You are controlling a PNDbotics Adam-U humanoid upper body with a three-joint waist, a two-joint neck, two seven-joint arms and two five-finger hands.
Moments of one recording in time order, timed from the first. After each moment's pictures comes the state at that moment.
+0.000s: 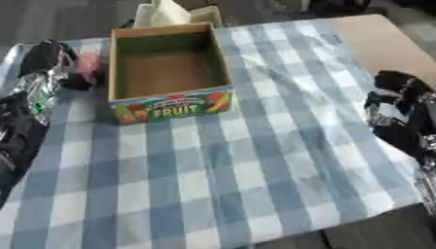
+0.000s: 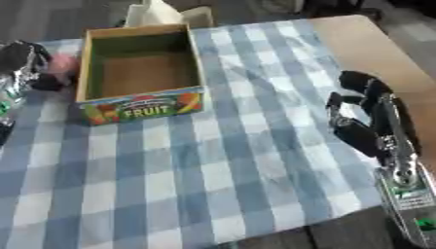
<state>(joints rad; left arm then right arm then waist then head) -1.08 0.43 0.06 -0.46 -1.12 0.13 0.11 -0.26 -0.31 0.01 -1.68 0.10 -0.10 -0.09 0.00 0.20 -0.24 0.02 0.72</state>
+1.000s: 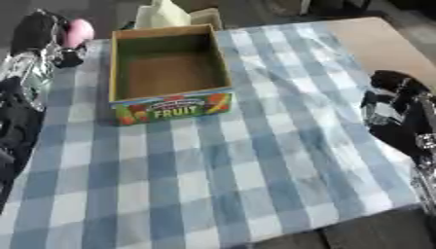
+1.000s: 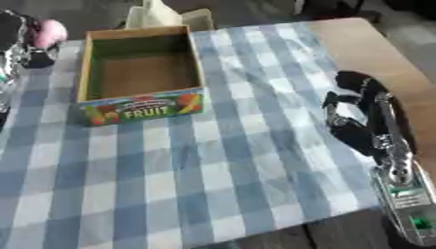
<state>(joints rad) -1.09 0.41 0.08 -0.66 -1.11 -0.01 0.13 -0.26 -0.30 0.01 -1.68 0.10 -0.10 -0.08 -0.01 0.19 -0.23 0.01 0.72</state>
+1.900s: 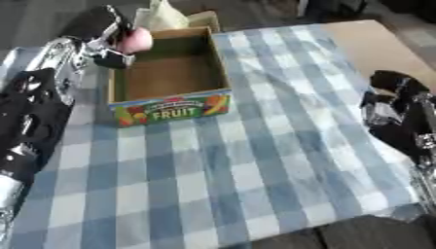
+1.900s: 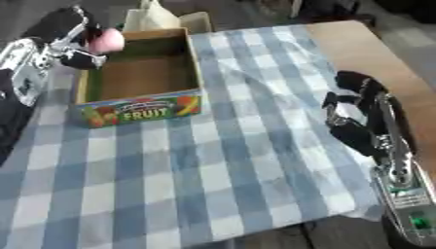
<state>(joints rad) -1.09 0.36 -0.08 -0.75 -1.16 -0.28 -0.16 -0.26 -0.30 0.01 -1.68 0.10 -0.10 -0.08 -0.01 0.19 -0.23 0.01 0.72</state>
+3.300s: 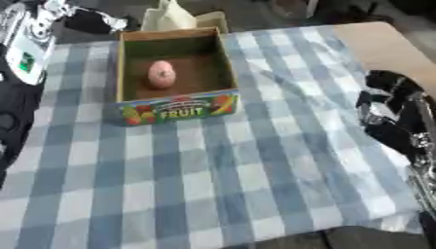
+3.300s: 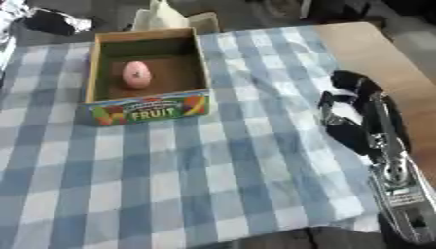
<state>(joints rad) -1.03 0.47 -0.03 -1.01 -0.87 -0.12 0.02 -0.26 -0.30 0.00 -1.68 0.10 -0.10 -0.08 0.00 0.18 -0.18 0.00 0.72</state>
